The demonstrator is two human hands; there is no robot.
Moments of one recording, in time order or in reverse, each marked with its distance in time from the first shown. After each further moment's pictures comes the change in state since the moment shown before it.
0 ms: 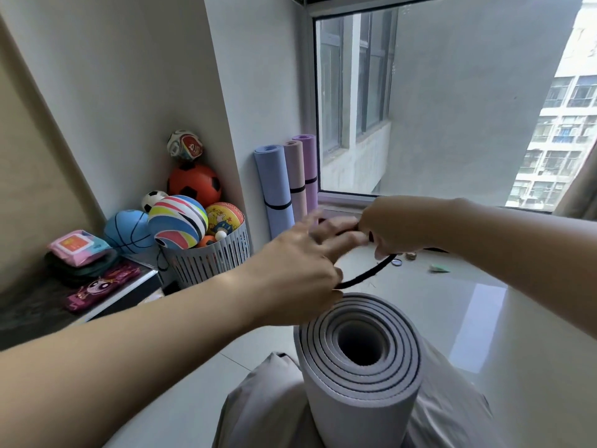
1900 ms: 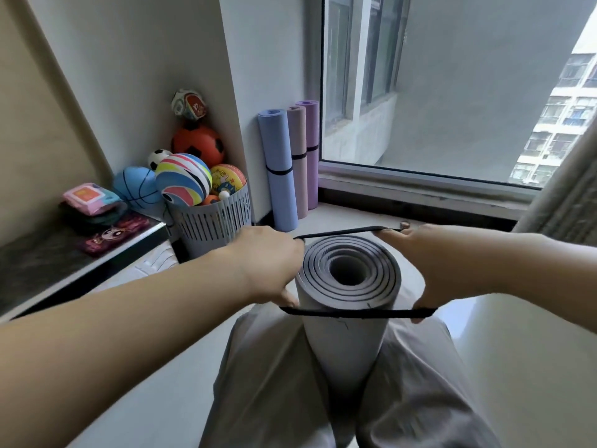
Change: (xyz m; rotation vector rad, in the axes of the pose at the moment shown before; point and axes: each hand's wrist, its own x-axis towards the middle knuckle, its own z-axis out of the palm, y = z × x) left_hand -0.045 0.054 -0.031 -0.151 -0.681 -0.396; right_hand -0.128 -0.041 0.052 0.094 -0.037 -0.067
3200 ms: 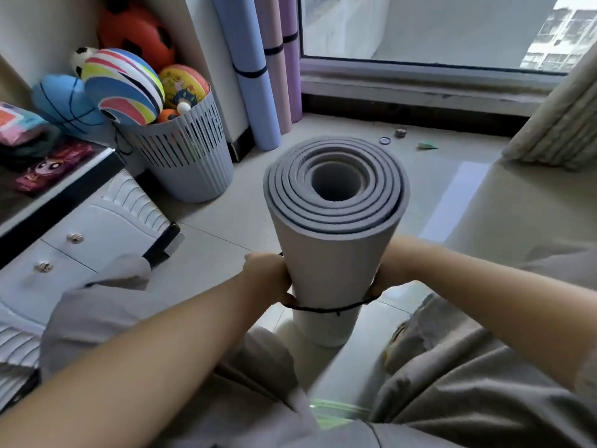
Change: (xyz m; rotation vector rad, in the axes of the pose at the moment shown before) left_hand 0.100 0.074 0.169 -0.273 -0.496 0.013; right_hand 0.089 -0.008 0.184 0.306 -0.326 0.018
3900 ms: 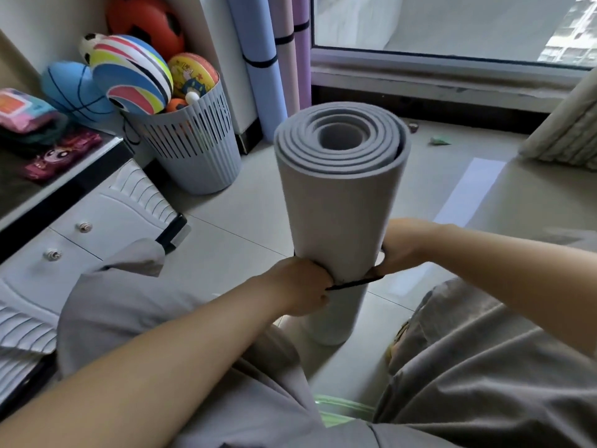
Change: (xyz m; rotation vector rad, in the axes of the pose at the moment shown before) left_hand -0.017 0.021 0.005 -0.108 0.239 0.312; right_hand 0.033 0.028 -0.001 -0.068 0.024 -0.078
